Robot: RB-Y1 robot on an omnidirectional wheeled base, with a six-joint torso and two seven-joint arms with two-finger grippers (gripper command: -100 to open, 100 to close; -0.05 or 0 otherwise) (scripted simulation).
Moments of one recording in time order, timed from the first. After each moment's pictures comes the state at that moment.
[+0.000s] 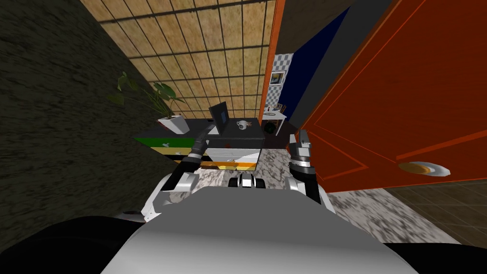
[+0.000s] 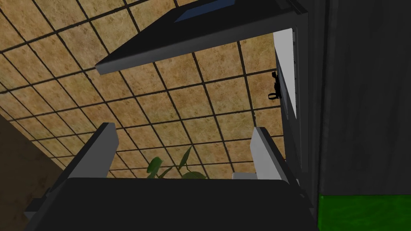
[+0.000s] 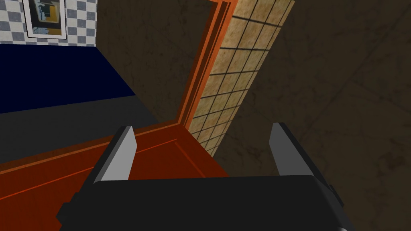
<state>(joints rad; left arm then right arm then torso) 0.53 0.36 0.12 -2.42 0.11 0.13 -0.04 0.55 -0.02 -0.02 -2.33 0.12 -0.47 0.05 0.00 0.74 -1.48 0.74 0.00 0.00</state>
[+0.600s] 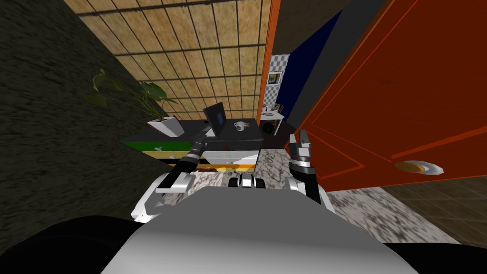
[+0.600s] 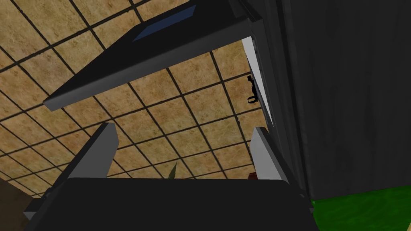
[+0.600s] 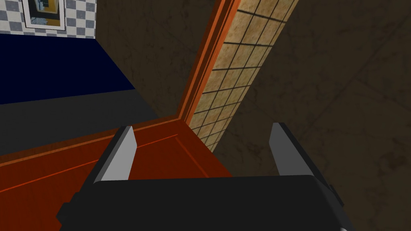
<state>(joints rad) 0.55 0.43 0.16 -2.43 0.10 0.27 -0.04 0.55 -0.02 -0.02 -2.33 0.12 -0.47 0.05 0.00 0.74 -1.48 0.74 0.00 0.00</state>
